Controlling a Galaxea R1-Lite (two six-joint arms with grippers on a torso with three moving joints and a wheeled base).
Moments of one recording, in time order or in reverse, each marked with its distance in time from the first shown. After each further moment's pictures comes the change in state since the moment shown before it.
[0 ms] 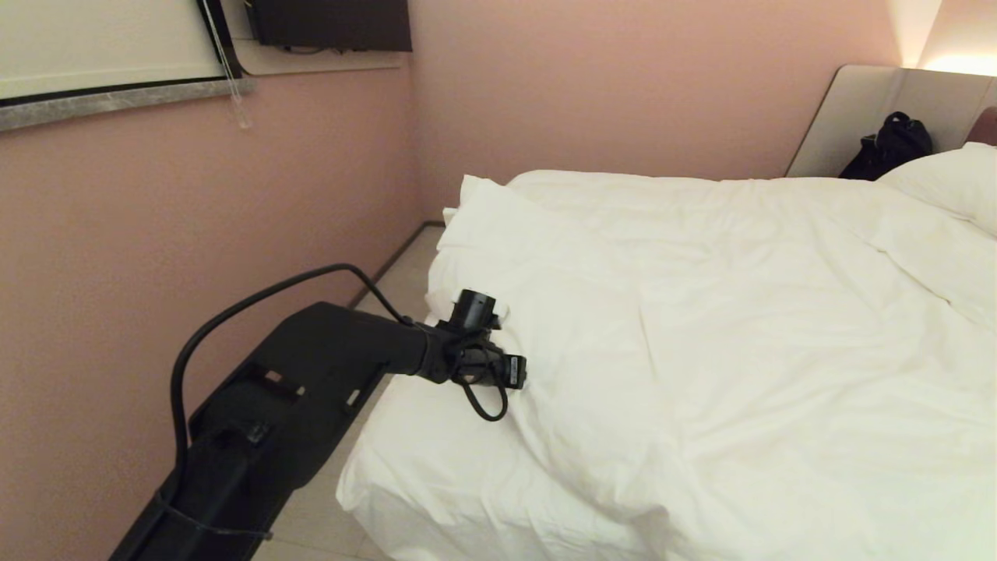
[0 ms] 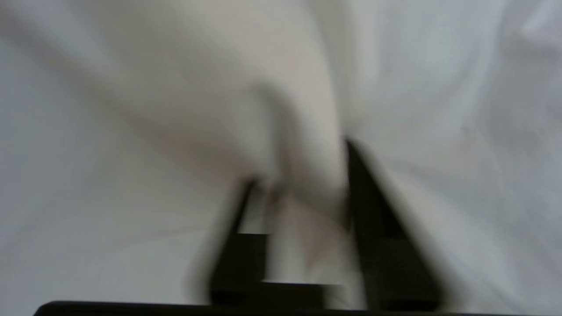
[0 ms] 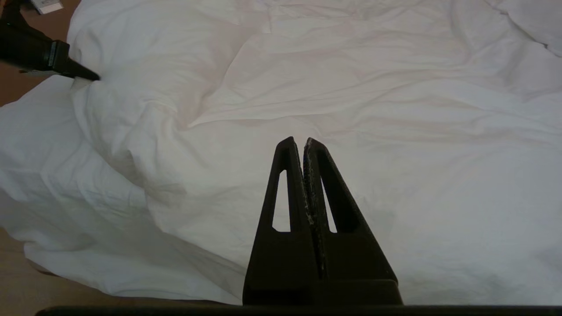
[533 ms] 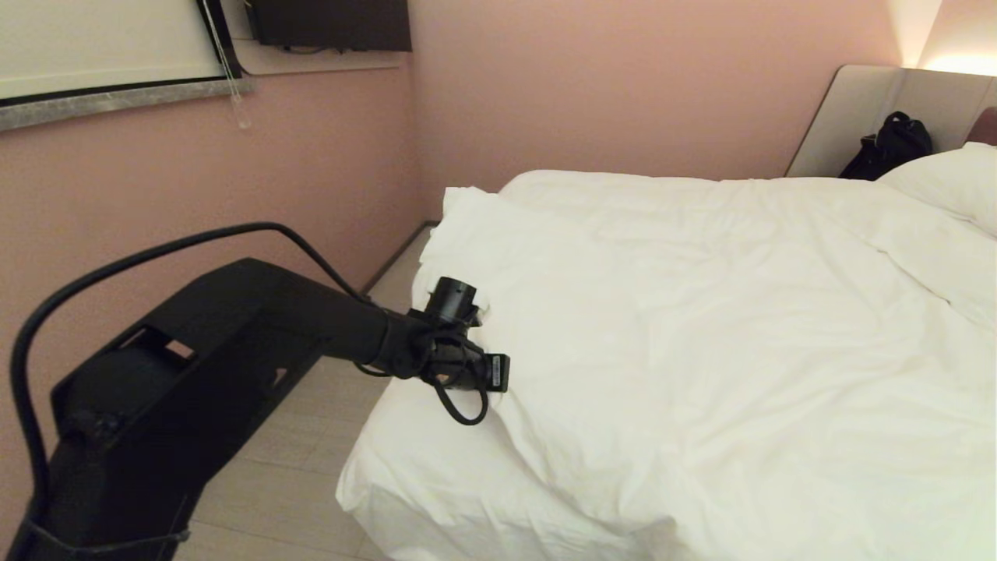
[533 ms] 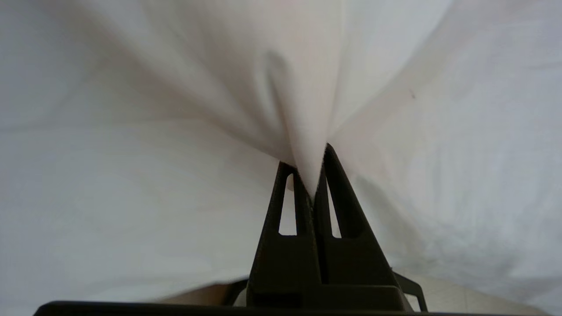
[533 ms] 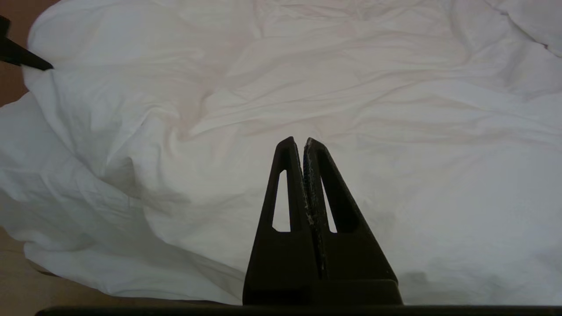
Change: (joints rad) left arm -0.005 -0.274 0.340 -0.005 0.002 -0.076; right arm 0.000 0.000 0.000 0.000 0.000 0.000
